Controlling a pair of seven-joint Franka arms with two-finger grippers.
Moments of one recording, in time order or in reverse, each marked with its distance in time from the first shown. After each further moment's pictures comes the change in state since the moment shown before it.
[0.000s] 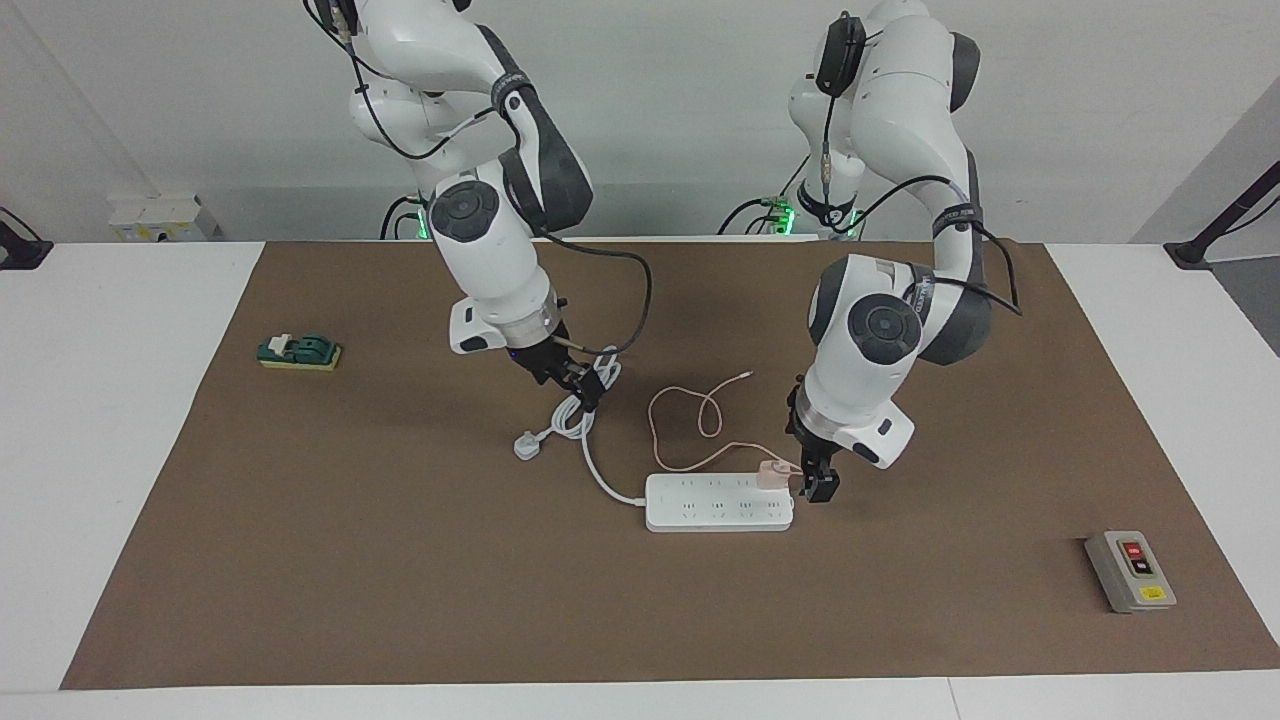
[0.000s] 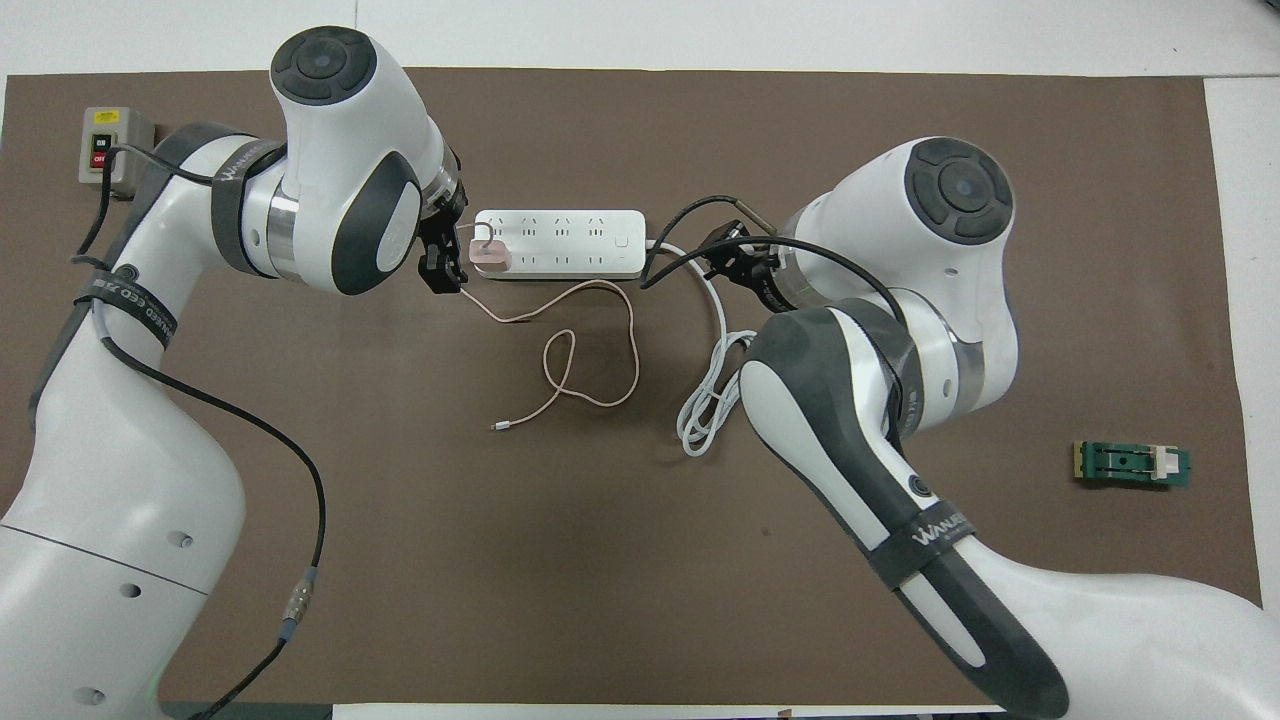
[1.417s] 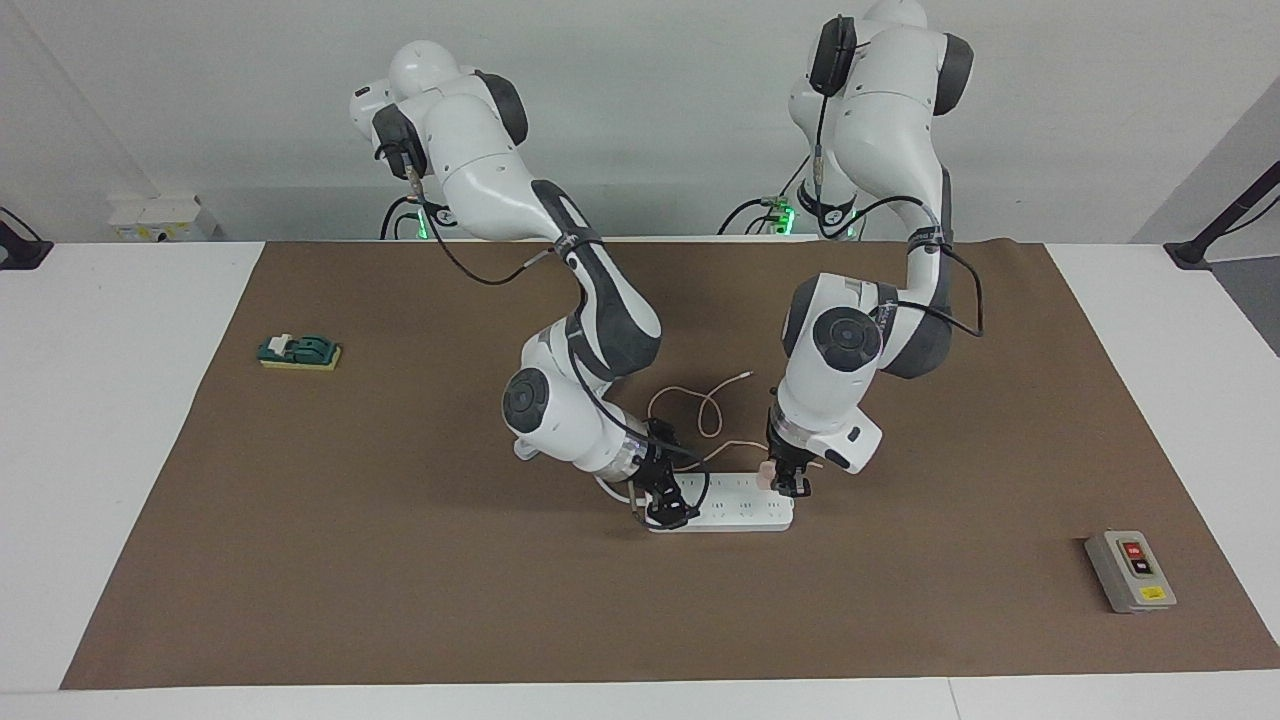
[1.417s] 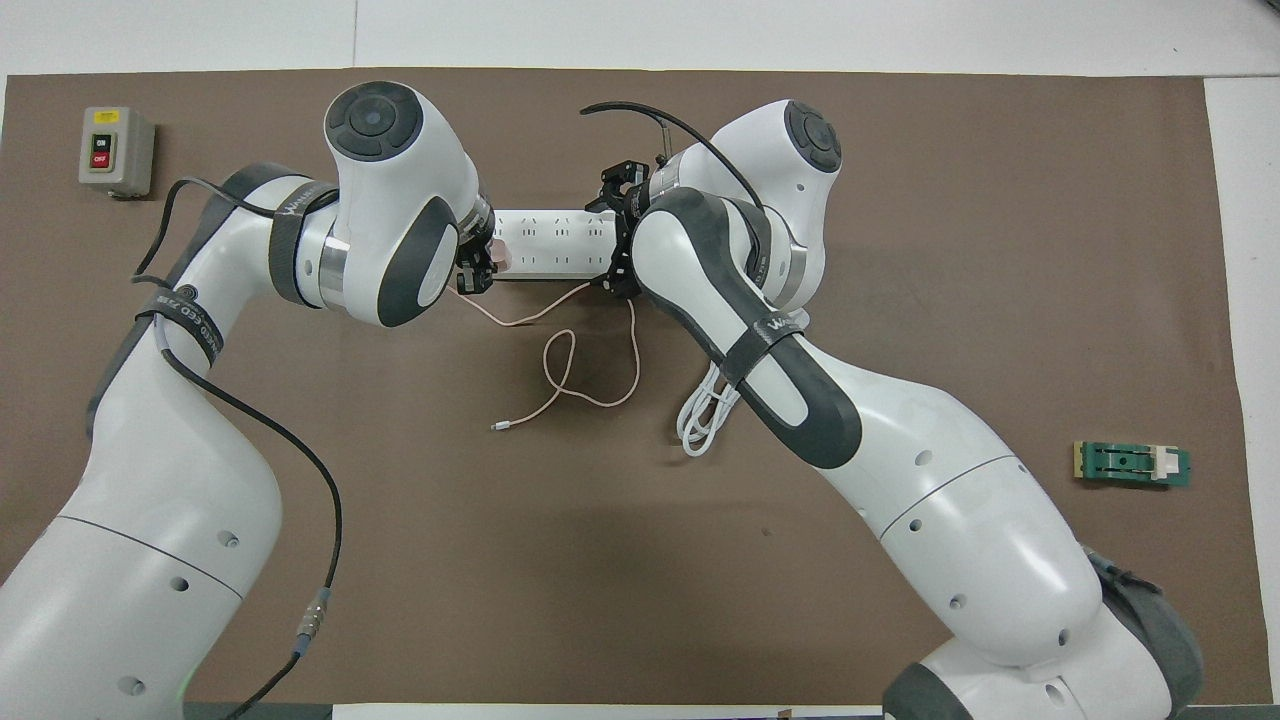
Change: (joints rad) left arm -0.036 -0.009 0.001 -0.114 0.007 0.141 -0.055; right arm 0.059 0.597 -0.016 0.607 0.460 0.027 0.505
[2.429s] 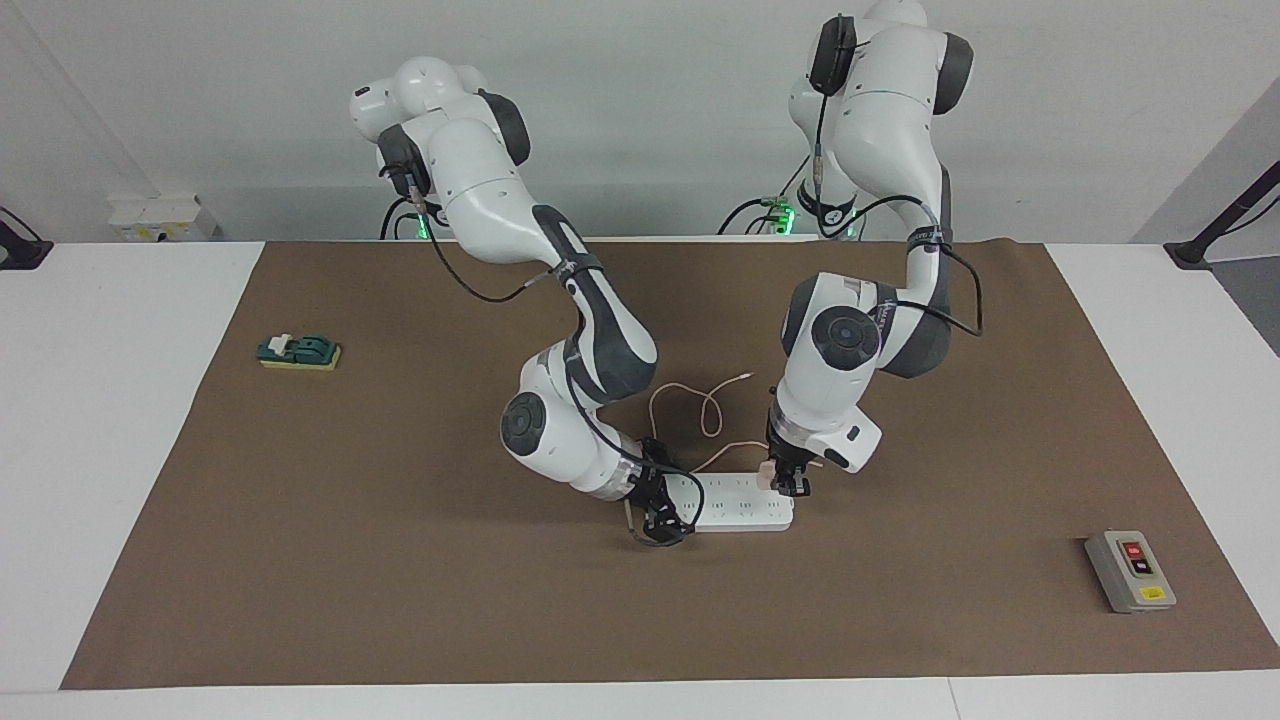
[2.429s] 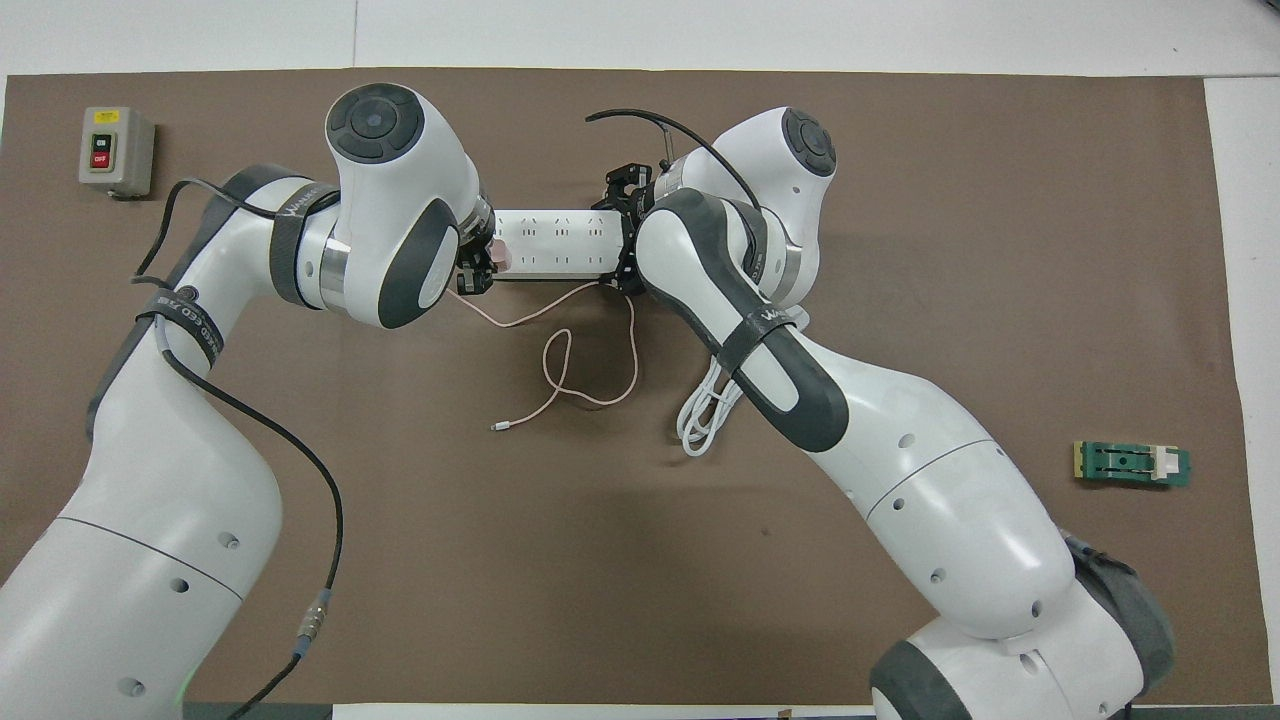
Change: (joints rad) left arm -0.001 -0.004 0.000 -0.007 0.003 0.006 0.000; right arm -0.002 0.063 -0.003 0.036 -0.001 0.025 -0.070
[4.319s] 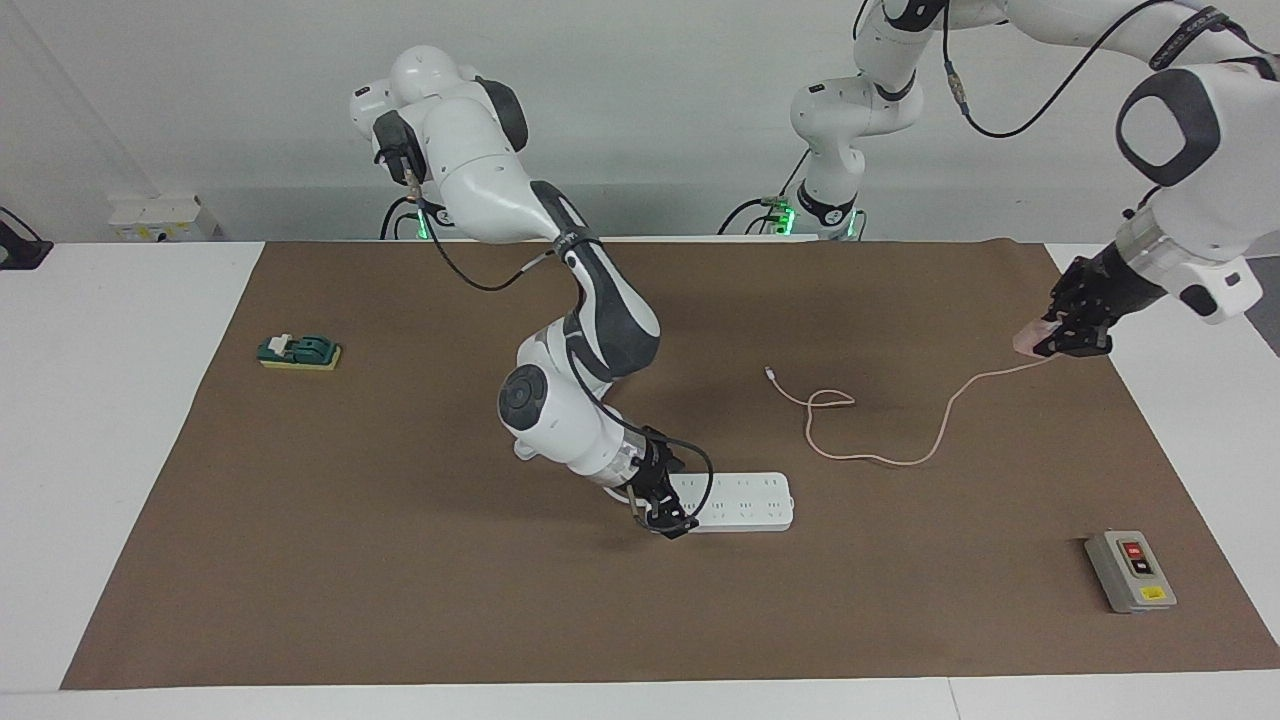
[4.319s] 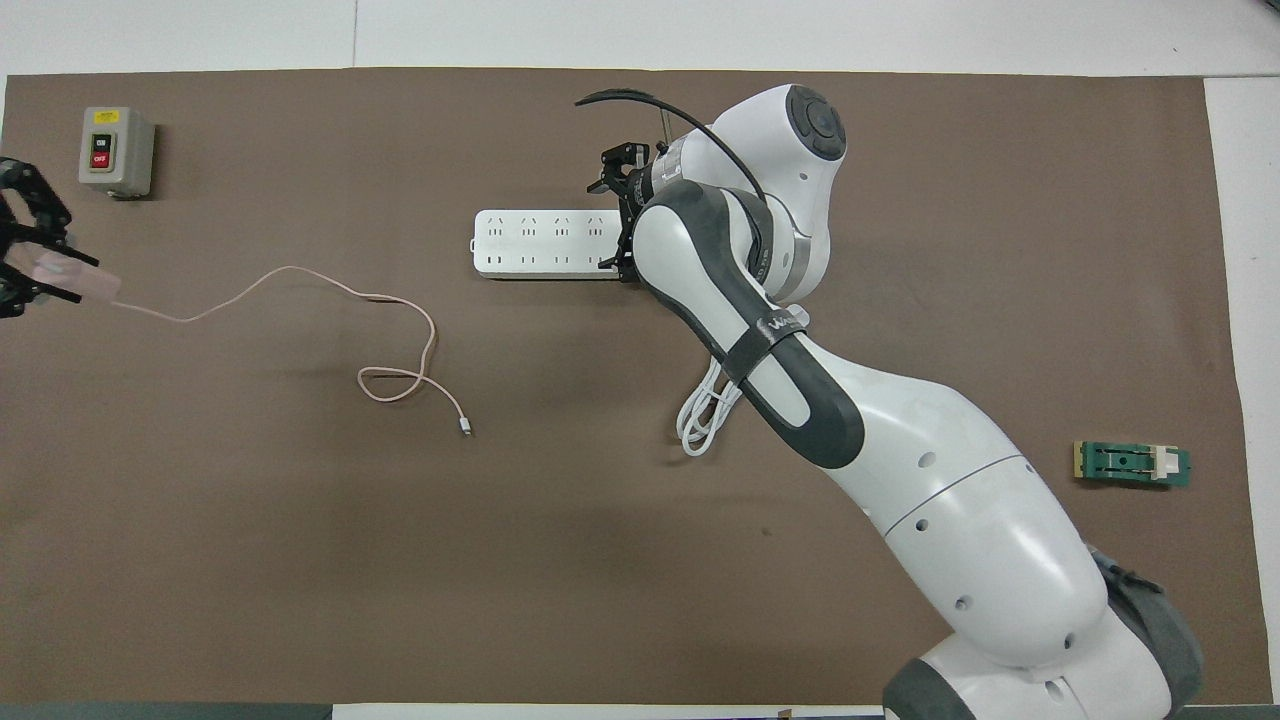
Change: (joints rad) left arm 0.552 -0.364 0.021 0.043 -0.074 -0.536 0.987; right arm -0.004 -0.107 -0.017 -0.008 -0.054 -0.046 0.004
